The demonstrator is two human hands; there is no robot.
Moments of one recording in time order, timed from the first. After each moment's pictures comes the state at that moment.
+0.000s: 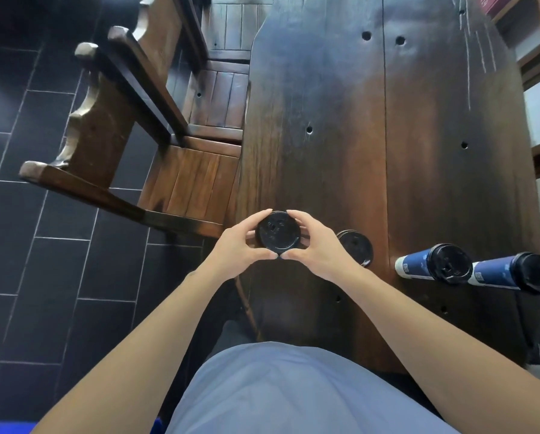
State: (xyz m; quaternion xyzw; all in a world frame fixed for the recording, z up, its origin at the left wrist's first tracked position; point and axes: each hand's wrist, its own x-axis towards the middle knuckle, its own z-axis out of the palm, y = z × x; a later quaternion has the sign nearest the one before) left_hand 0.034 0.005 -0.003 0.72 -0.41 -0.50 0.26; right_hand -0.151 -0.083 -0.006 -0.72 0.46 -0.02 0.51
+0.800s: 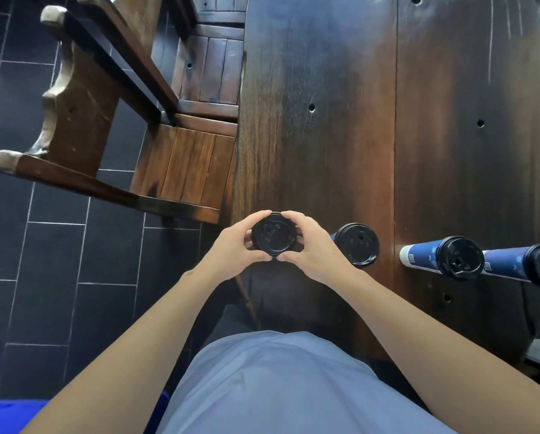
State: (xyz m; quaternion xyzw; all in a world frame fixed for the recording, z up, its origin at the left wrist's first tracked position) left_hand 0.042 0.005 -0.036 0.70 -0.41 -0.53 0.23; right_hand -0.146 -0.078 -0.030 -0.74 0.45 0.00 0.50
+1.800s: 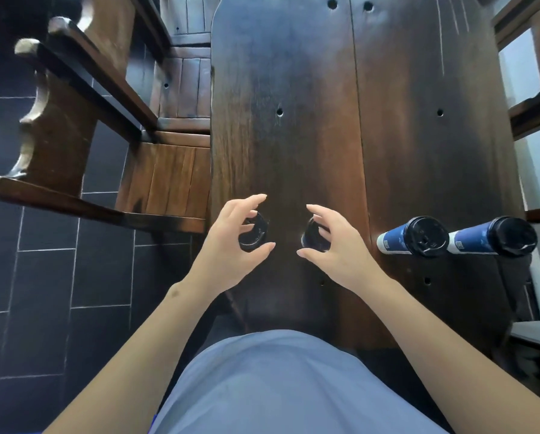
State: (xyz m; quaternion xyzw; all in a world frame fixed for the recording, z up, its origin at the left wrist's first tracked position) left_hand -0.012 0.005 0.033 0.67 -0.54 -0.37 0.34; right_hand -0.231 -0.075 0.016 -0.71 0.52 -0.09 0.47
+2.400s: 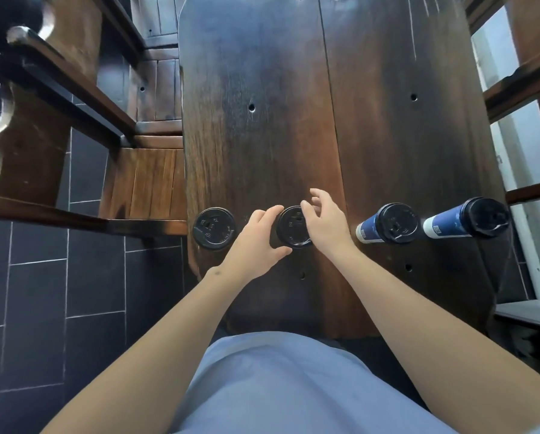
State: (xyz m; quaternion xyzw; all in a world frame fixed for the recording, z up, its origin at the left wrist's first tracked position) left_hand -0.097 -0.037 -0.008 0.69 -0.55 -0.44 0.15; right_hand -0.254 -0.113 -0.027 -0.59 0.66 -0.11 0.46
